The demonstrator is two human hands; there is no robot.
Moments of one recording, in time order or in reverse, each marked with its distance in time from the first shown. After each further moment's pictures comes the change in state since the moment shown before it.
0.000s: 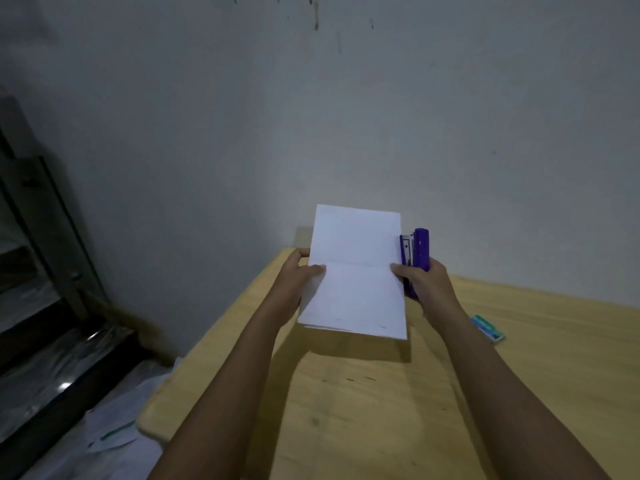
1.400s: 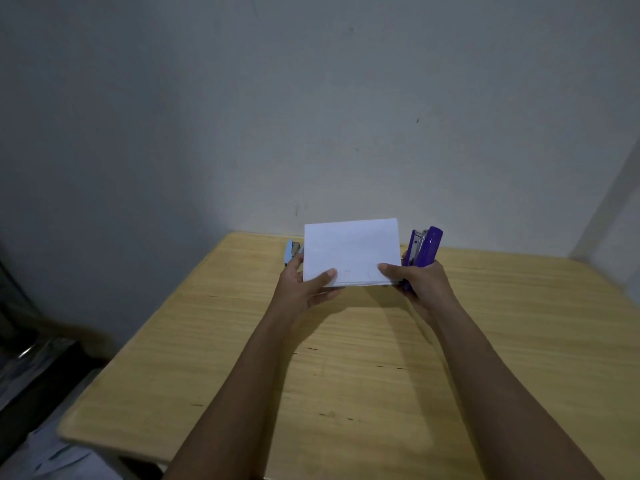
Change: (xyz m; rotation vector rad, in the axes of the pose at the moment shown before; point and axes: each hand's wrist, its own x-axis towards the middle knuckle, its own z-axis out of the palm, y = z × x) left_hand -0.020 -0.045 0.090 -0.296 -0.184 0.000; right_hand -0.021 0.026 -0.092 0.090 0.111 0.070
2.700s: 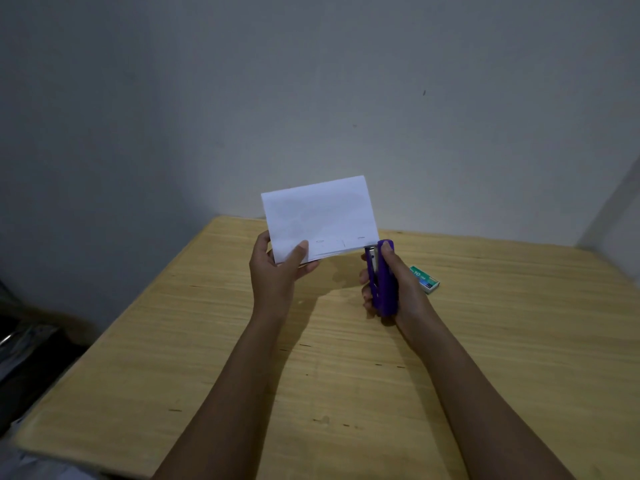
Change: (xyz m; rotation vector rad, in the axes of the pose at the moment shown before) left_hand 0.002 0.003 0.005 -0.056 0.289 0.305; right_hand -0.018 0.022 0.027 0.067 -0.191 0.068
